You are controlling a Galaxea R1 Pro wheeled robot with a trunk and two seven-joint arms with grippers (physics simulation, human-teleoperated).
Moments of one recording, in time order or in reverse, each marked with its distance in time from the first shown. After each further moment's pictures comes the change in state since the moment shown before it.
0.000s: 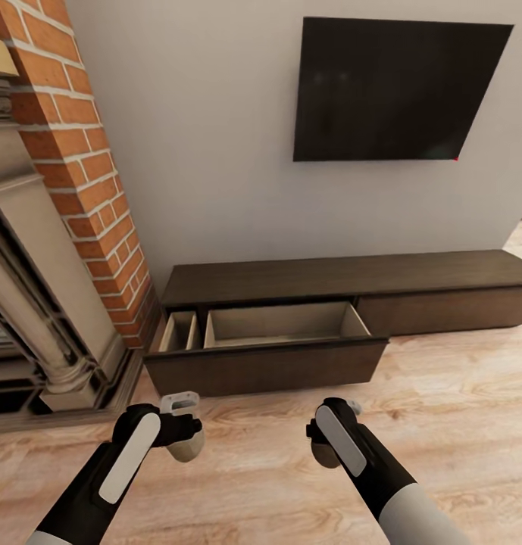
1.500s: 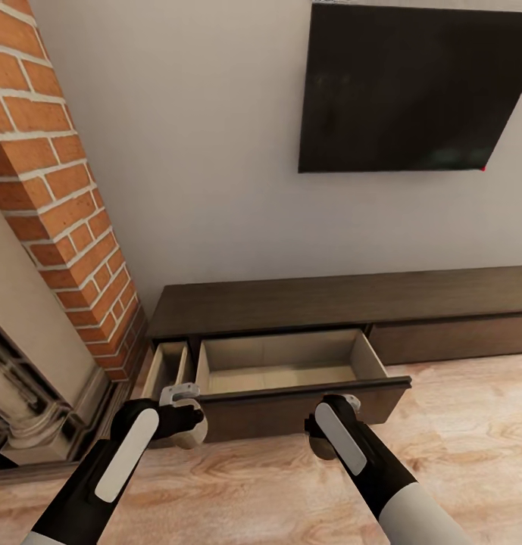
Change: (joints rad) left arm 0.000 0.002 0.000 -0.072 0.002 0.001 -0.002; right arm 0.000 0.000 0.003 -0.037 0.002 -0.010 -0.002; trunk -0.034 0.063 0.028
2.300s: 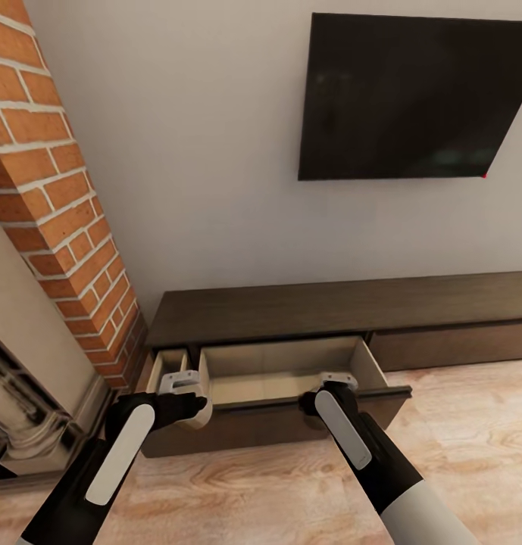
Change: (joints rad) left arm 0.009 0.003 -0.004 -0.132 0.000 0.003 0.000; right arm 0.000 -0.003 0.003 -0.177 0.009 0.007 -0.011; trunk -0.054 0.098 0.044
